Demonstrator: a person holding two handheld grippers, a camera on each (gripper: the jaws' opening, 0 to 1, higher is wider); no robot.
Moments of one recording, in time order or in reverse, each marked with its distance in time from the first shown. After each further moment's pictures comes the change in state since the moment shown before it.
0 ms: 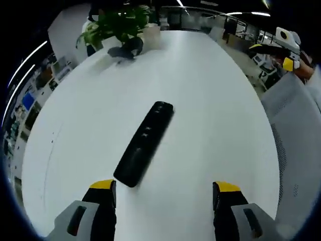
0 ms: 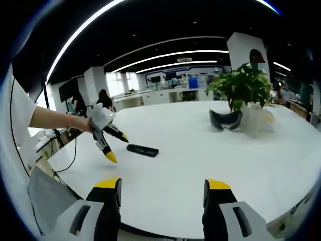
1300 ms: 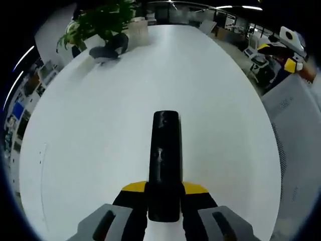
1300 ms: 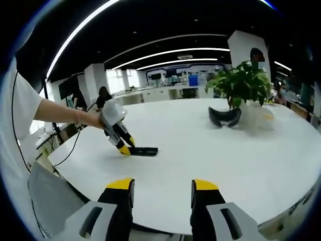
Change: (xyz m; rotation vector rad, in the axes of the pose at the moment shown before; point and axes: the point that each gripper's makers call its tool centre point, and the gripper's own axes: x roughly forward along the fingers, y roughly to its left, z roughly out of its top) left arm 0.025 -0.011 0.020 0.046 0.040 -0.069; right arm -0.005 -0.004 -0.007 -0.010 0.025 0.003
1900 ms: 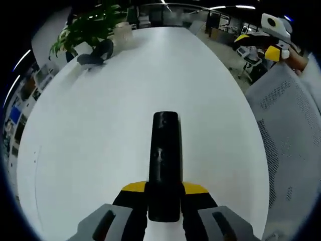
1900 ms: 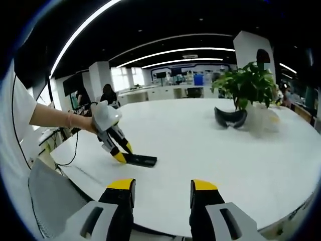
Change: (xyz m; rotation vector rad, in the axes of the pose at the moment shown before) left arm -0.002 -0.049 -0.007 0.016 -0.026 -0.025; right arm 0.008 0.010 0.001 -0.031 0.013 0.039
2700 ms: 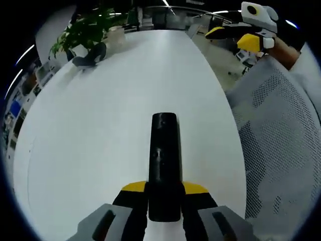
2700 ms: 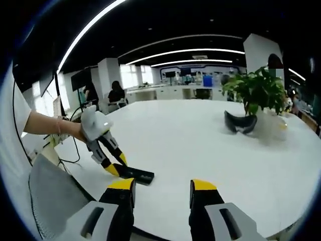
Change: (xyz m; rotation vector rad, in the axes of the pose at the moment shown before) left arm -0.002 -0.063 -0.005 -0.037 -0.032 -0.009; right arm 0.013 0.009 0.007 -0.057 0.011 0.063
